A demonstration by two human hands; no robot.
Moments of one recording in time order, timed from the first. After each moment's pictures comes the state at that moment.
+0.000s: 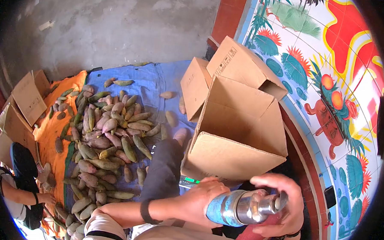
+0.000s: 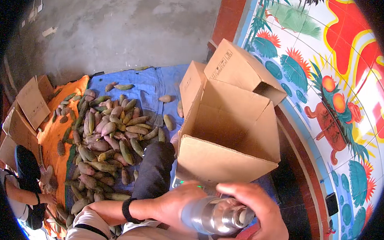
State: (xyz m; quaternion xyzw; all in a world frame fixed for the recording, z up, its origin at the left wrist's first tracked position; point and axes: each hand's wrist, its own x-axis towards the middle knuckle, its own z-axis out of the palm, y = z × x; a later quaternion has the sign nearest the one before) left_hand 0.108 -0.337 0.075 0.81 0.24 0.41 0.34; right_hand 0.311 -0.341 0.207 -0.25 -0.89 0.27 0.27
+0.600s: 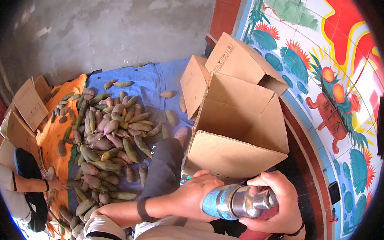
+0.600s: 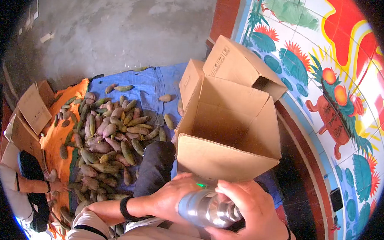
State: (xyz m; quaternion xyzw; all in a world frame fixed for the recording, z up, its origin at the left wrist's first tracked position) left_hand 0.105 -0.332 0.074 0.81 0.29 0.42 0.27; right_hand 0.305 -0.341 0.192 -0.28 -0.88 0.20 0.31
